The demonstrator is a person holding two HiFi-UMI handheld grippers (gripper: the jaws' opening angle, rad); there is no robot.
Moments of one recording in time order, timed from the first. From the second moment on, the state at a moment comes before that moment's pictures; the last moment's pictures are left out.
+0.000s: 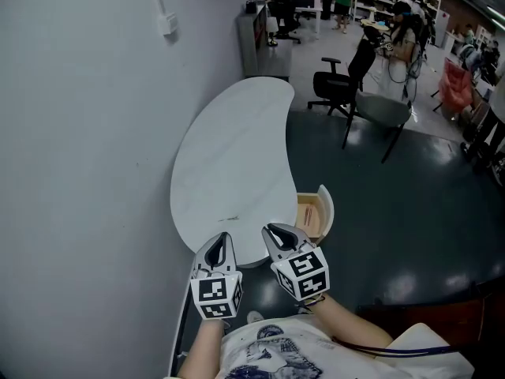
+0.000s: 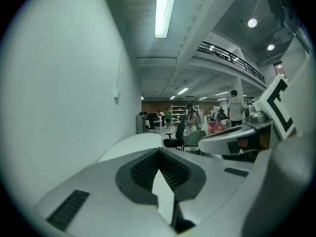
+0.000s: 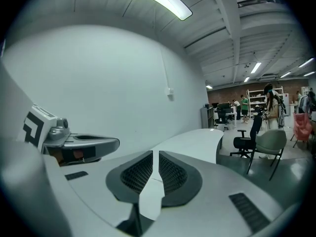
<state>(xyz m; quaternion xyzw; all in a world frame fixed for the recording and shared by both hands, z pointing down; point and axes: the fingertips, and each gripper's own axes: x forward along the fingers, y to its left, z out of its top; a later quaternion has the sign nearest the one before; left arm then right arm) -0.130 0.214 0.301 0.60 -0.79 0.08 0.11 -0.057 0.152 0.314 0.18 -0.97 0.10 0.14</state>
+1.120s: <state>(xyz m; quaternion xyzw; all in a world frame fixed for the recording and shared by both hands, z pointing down) -0.243 0.209 0.434 0.51 -0.82 0.06 0.26 -0.183 0.120 0.453 0.06 -0.94 0.08 0.32</state>
